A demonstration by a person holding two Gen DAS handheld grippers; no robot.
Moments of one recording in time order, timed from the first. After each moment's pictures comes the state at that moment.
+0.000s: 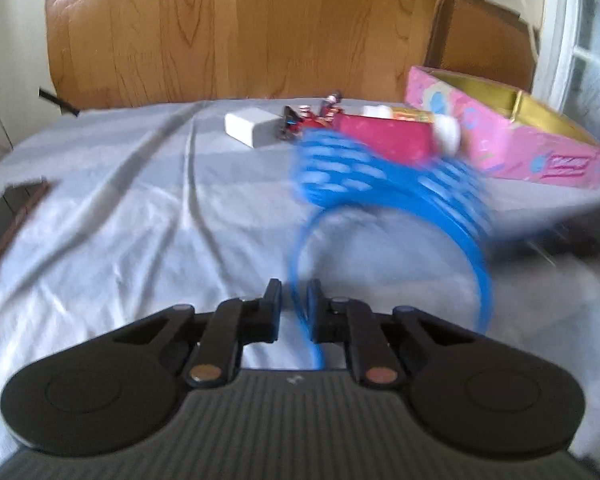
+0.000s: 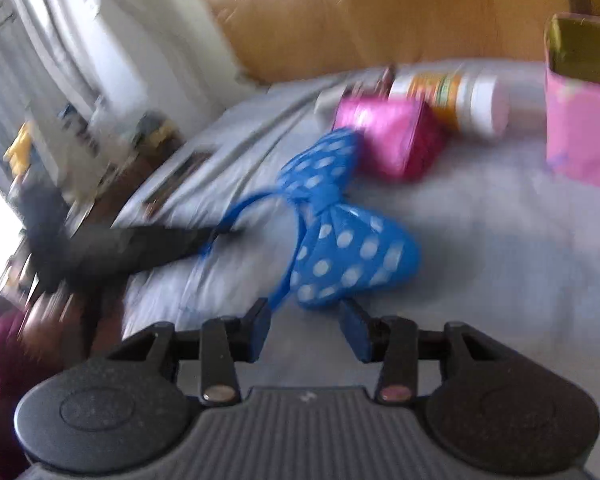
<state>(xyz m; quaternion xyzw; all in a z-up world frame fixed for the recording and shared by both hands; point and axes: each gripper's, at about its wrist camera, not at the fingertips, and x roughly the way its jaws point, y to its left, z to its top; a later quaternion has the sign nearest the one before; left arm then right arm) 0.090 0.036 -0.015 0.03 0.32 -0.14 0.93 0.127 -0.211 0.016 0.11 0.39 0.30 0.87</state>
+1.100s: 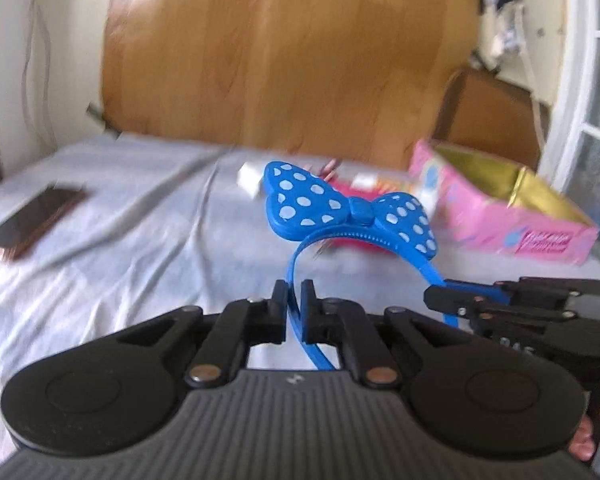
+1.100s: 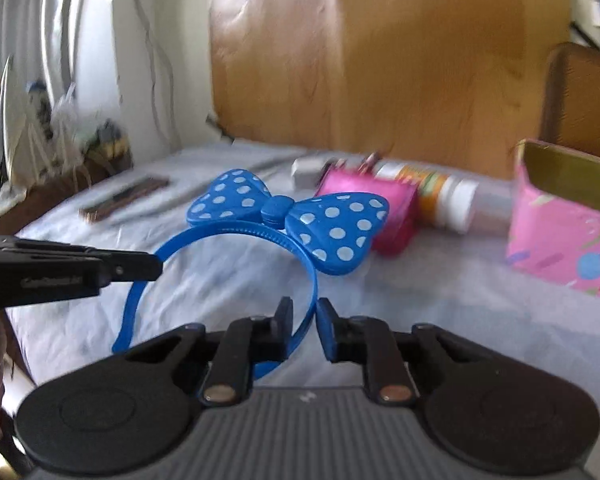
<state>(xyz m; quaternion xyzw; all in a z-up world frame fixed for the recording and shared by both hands) 0.046 0.006 0.028 -0.03 0.24 -0.09 0.97 0.070 -0.187 0.014 -0.01 0.26 0.20 0.95</state>
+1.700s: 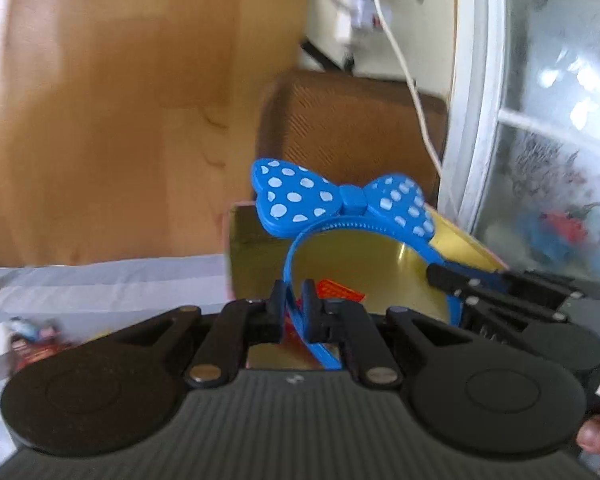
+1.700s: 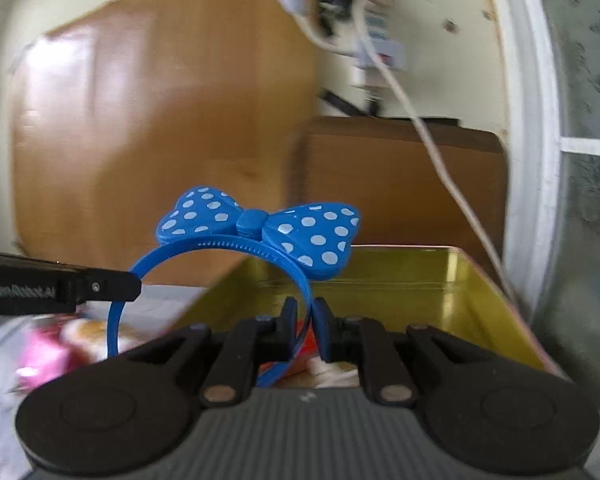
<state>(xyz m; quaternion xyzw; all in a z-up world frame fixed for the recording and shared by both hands) 0.214 -0.240 0.059 0.04 0.22 -0.23 0.95 0.178 -0.398 0.054 0.02 0.16 -0.04 0.99</state>
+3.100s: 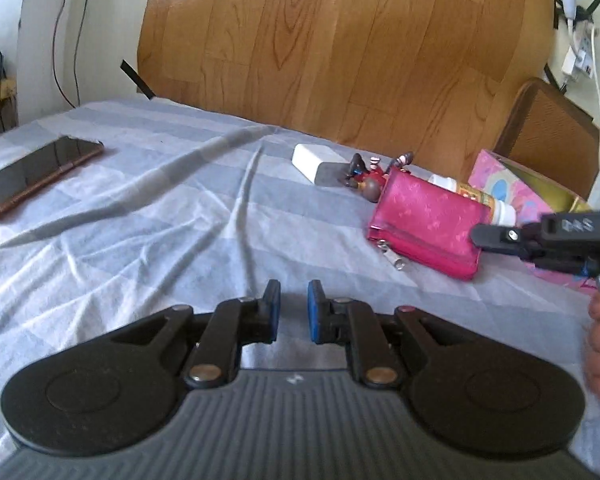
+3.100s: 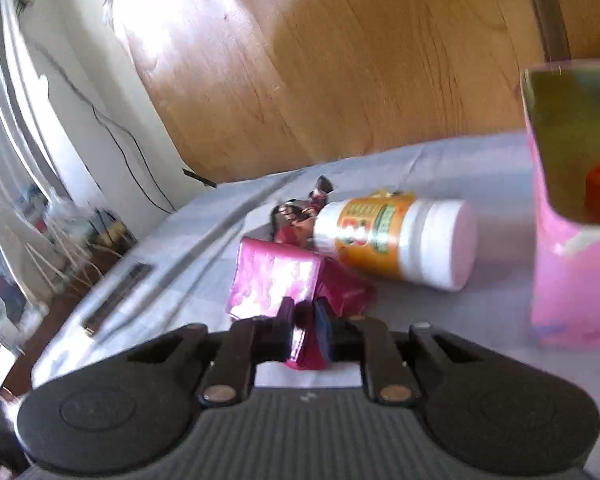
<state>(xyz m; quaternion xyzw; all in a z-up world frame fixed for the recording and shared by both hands) 0.101 0.045 -0.027 -0.10 0.27 -0.04 0.96 0.211 -0.232 0.005 0.18 0.33 0.27 0.89</state>
